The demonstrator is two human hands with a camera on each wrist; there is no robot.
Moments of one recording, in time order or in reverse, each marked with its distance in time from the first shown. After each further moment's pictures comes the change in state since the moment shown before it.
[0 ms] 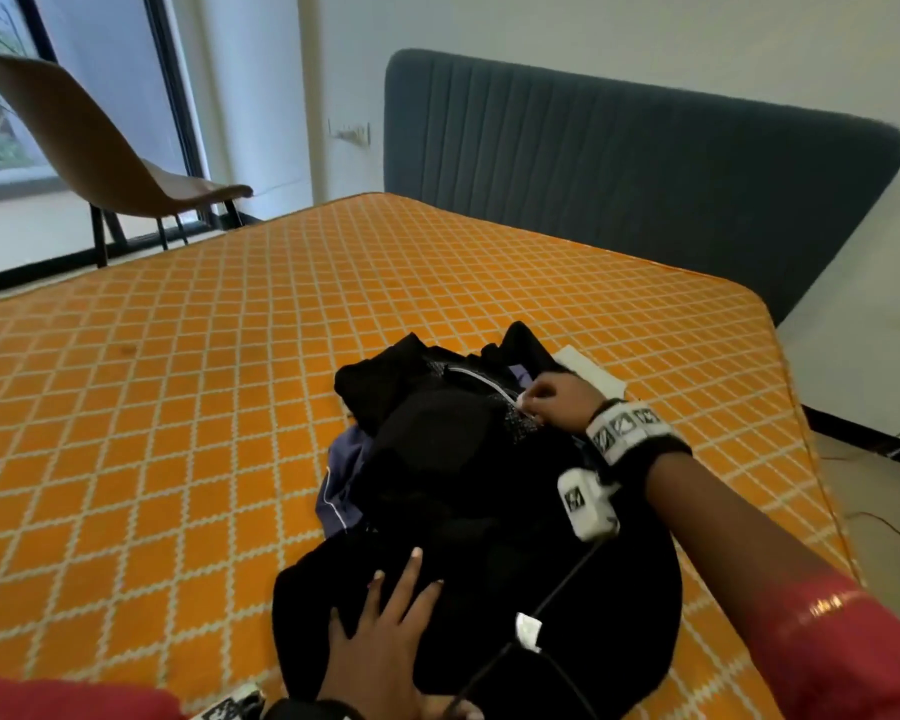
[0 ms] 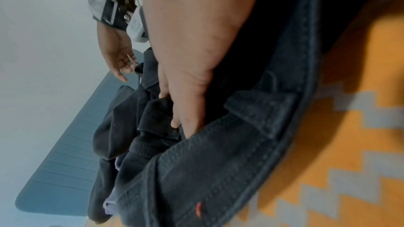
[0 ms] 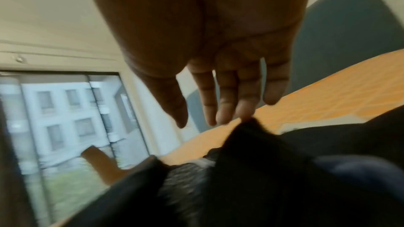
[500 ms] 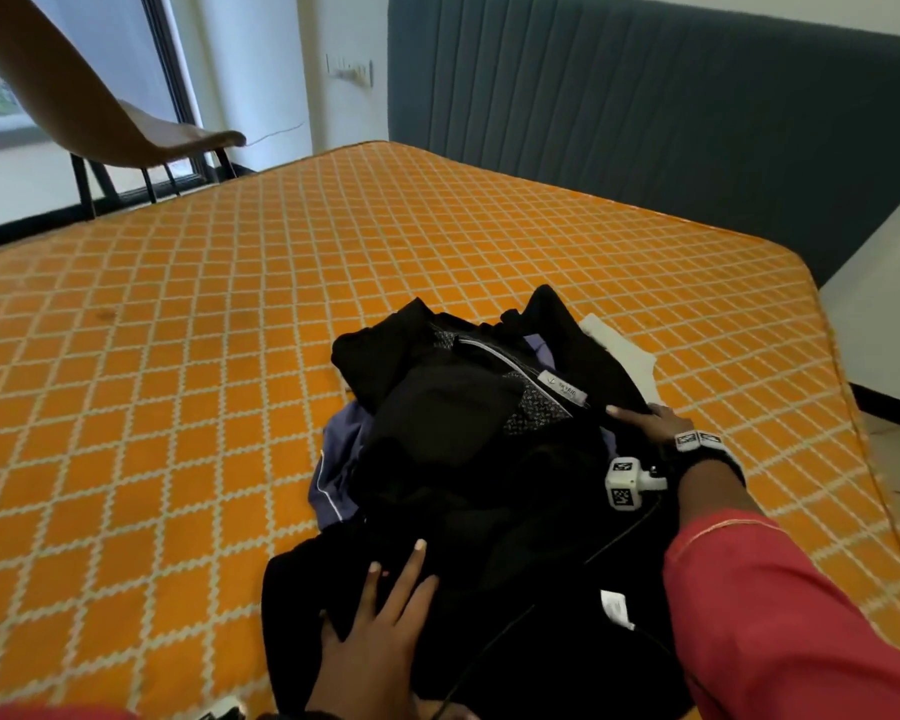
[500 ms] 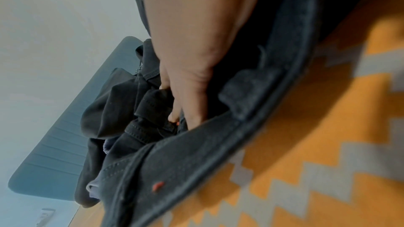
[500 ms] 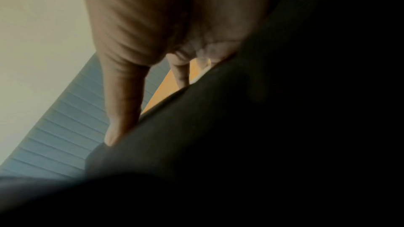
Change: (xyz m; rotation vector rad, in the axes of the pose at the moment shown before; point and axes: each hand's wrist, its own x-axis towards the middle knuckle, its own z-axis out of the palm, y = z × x) left_hand 0.024 -0.013 0.007 -0.046 -0.049 -0.009; right_hand 0.072 0.192 0.045 0.394 0.143 0.603
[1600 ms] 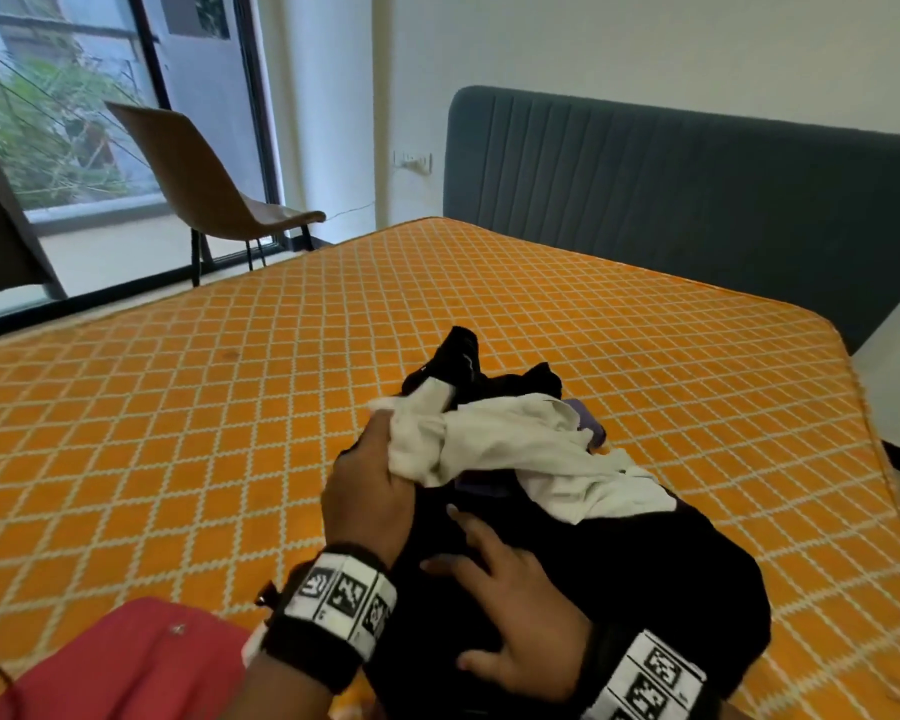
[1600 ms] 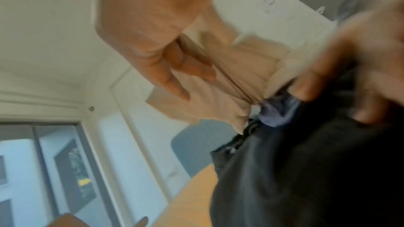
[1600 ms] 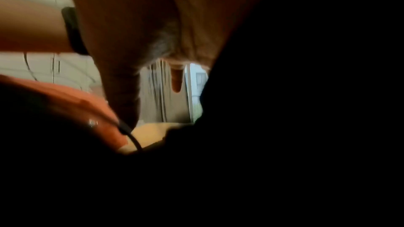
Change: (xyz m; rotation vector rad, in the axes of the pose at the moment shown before) left_hand -0.100 0.008 -0.123 -0.478 1.204 0.191; right_hand -0.381 -0.026 0.104 -0.602 -0.410 -1.336
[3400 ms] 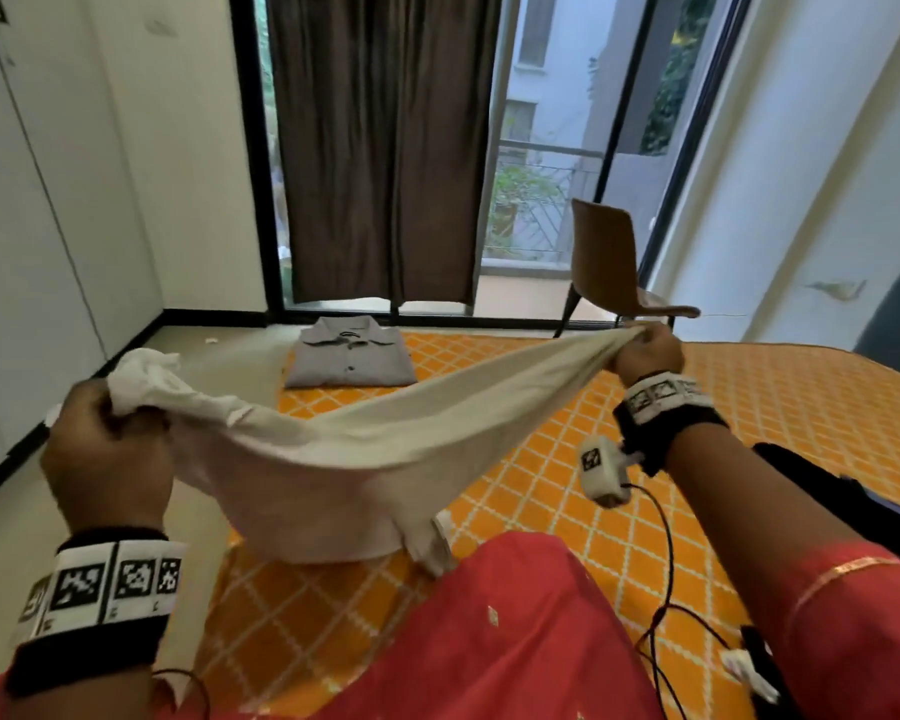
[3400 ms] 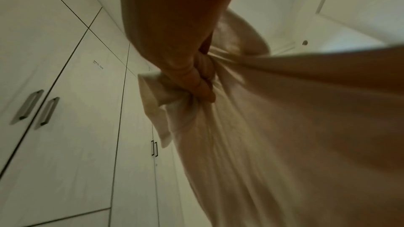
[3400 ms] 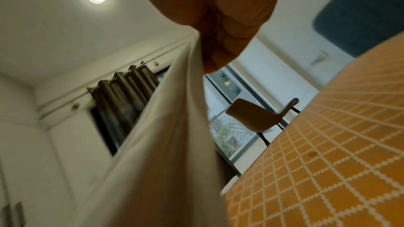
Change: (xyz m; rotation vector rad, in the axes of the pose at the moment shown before) left_hand -0.209 -0.129 -0.471 0.550 1.262 -0.439; right_hand 0.325 -0.235 -0.085 0.717 0.628 0.197
